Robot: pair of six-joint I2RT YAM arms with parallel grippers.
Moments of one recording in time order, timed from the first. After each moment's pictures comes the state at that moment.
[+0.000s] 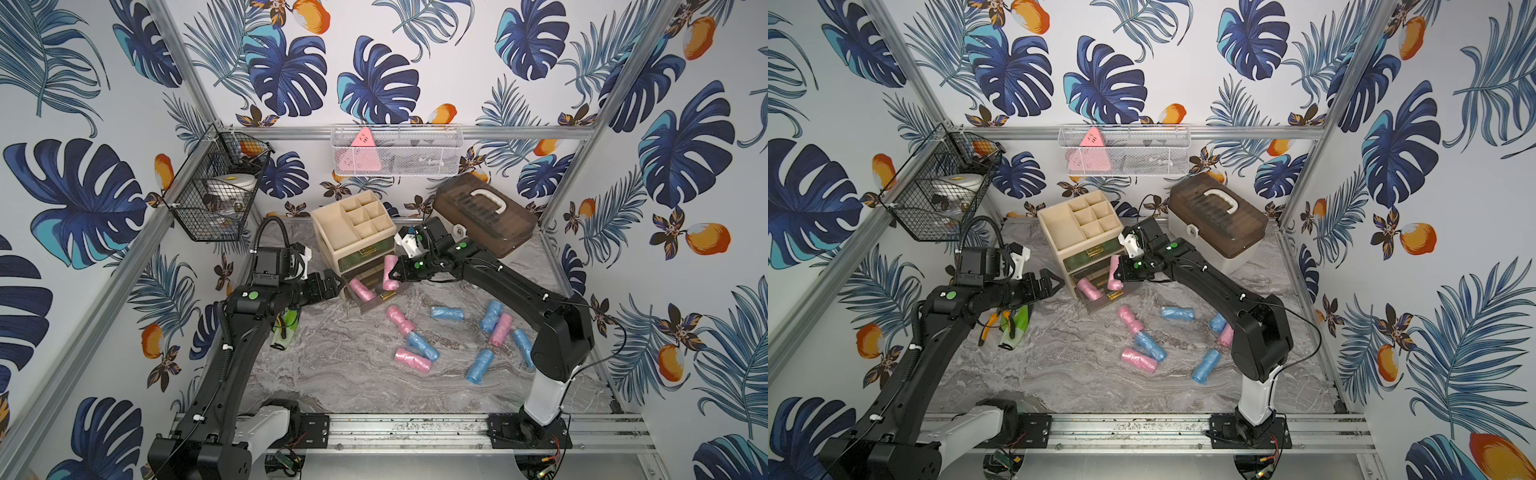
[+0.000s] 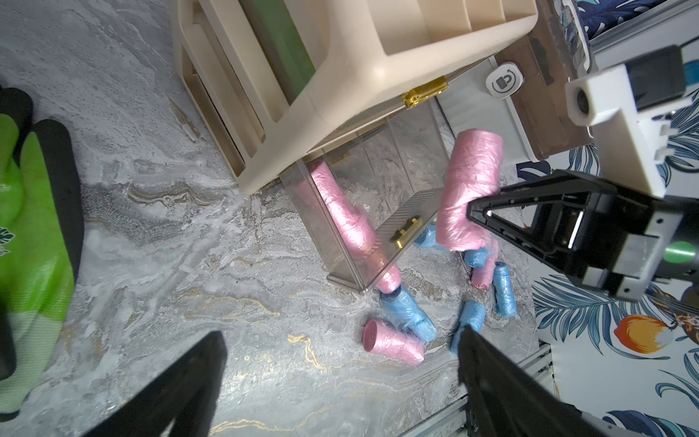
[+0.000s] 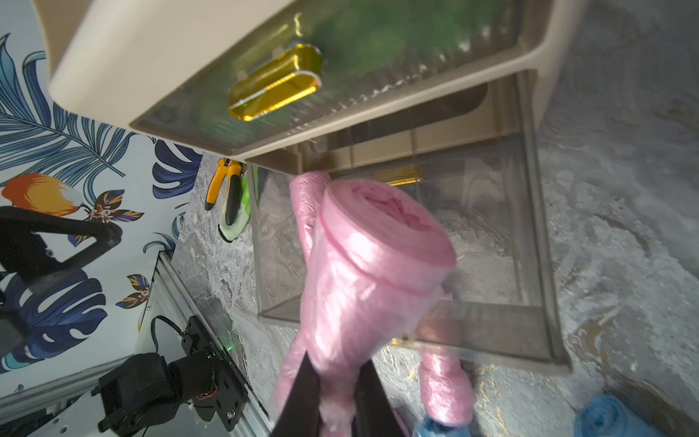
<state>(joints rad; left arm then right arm) -0.01 1.08 1.12 -0.87 0.42 -0.40 0.67 1.86 1.69 -0.70 -0.38 0.42</state>
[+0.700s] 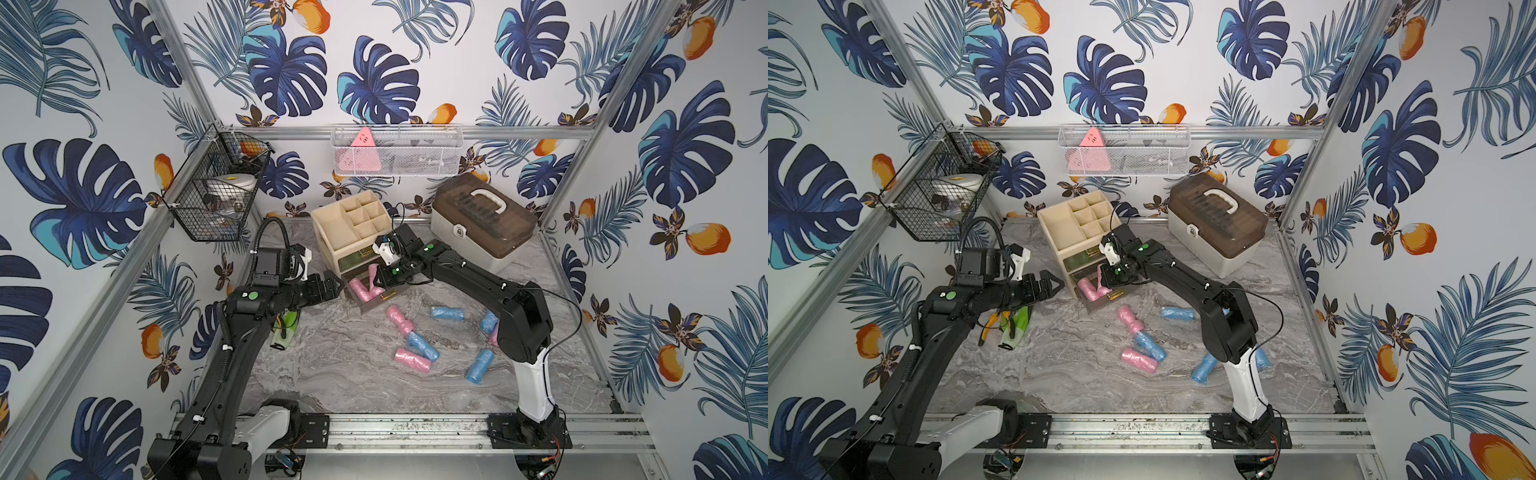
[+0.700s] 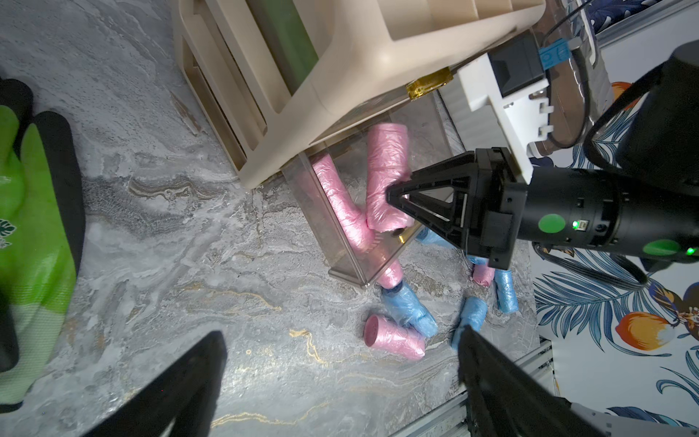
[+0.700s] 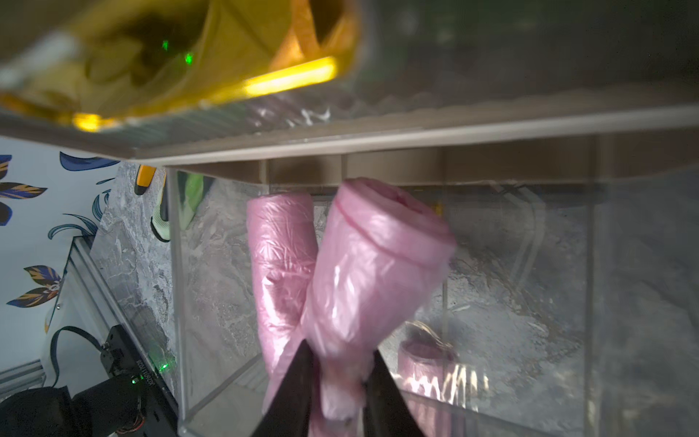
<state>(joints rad) -0.01 1.08 1.12 -0.89 0.42 -0.39 0.74 2.09 1.86 -0.75 -0.28 0.31</state>
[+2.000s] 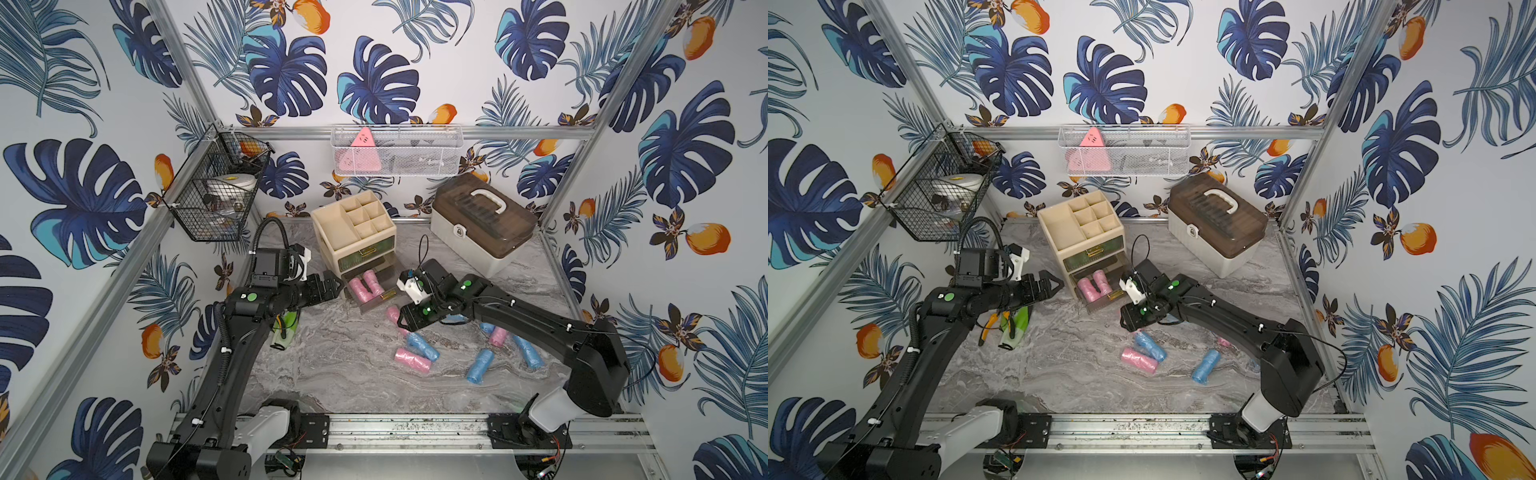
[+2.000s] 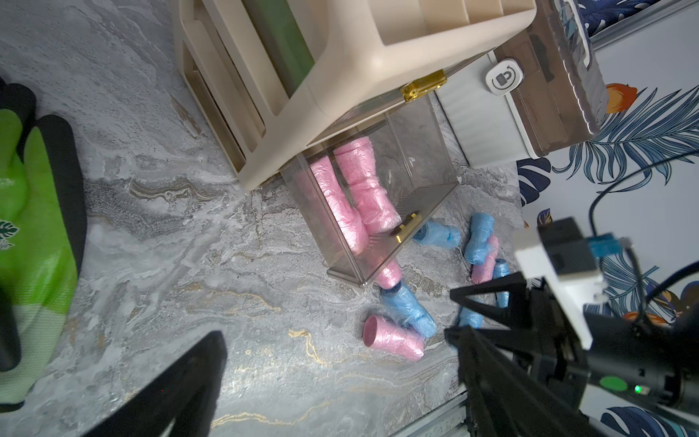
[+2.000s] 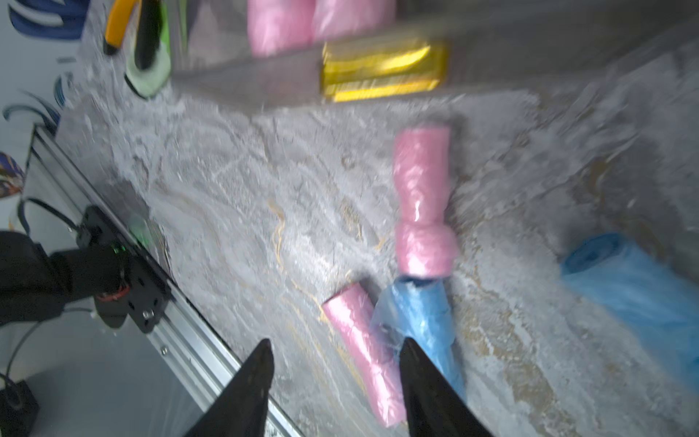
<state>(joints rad) -0.01 1.07 1.12 -0.89 0.42 -0.39 0.85 1.58 1.25 -0.76 -0.20 0.31</state>
